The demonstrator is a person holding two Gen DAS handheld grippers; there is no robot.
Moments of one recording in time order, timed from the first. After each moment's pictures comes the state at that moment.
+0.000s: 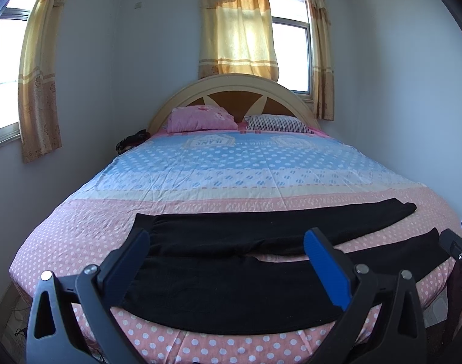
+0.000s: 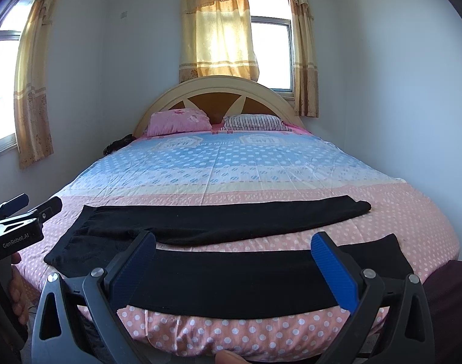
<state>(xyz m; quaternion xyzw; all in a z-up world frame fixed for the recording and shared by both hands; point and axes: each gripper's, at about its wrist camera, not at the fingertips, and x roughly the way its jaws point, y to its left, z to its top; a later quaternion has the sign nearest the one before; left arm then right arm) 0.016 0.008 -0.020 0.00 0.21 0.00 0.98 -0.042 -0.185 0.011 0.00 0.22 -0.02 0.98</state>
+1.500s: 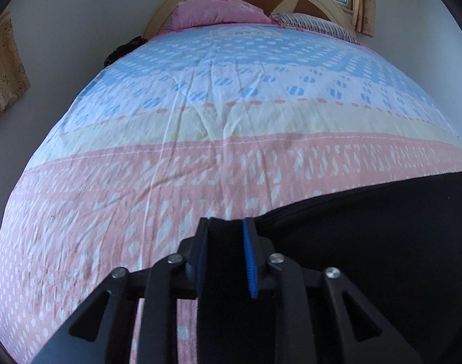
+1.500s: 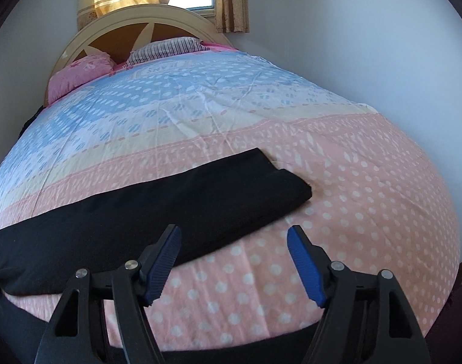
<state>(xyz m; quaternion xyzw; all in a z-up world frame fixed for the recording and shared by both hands) 0.306 0.207 -0.167 0.01 0.44 0.01 0.90 0.197 -0.459 -0.087 0.07 0.41 -0.16 0.90</state>
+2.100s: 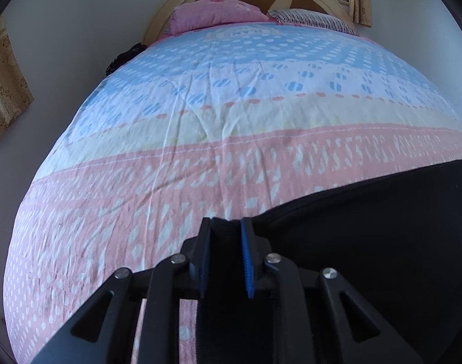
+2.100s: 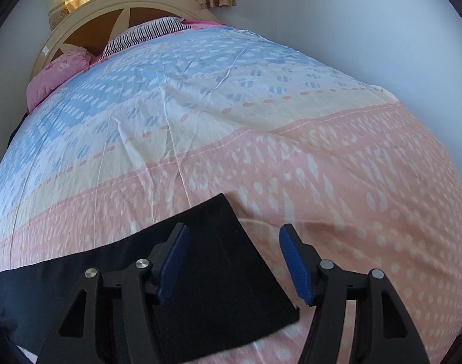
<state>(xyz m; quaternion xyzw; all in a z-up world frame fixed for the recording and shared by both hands) 0.313 0.201 -0.168 0.05 0.44 0.02 0.90 0.309 -0.538 -0.115 0.10 0.46 -0.16 0.87</state>
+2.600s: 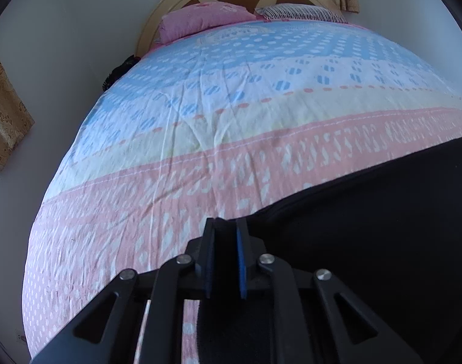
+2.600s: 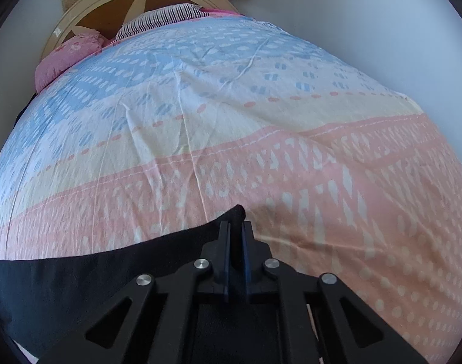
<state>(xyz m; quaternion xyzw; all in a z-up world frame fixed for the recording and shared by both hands) 0.305 0.186 -0.157 0.10 0.43 0.01 0.90 0.327 -0.529 -0.122 0.08 0.47 -0.12 0.87</state>
